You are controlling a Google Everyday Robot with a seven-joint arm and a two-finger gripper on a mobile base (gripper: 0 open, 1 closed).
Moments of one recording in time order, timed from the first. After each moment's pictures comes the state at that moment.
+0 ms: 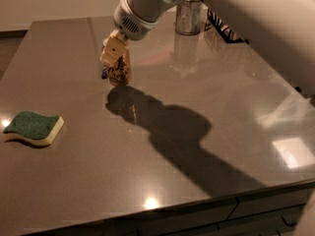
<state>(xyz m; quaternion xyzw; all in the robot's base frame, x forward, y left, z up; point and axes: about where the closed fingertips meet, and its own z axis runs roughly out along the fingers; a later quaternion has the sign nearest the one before) 0.617 0.100 0.959 -0.58 0.74 0.13 0.31</state>
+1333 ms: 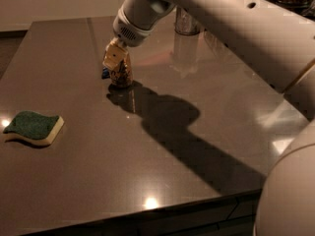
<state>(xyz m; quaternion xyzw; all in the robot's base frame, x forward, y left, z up) 0.647 0.106 0.926 -0.58 0.75 0.12 0.30</state>
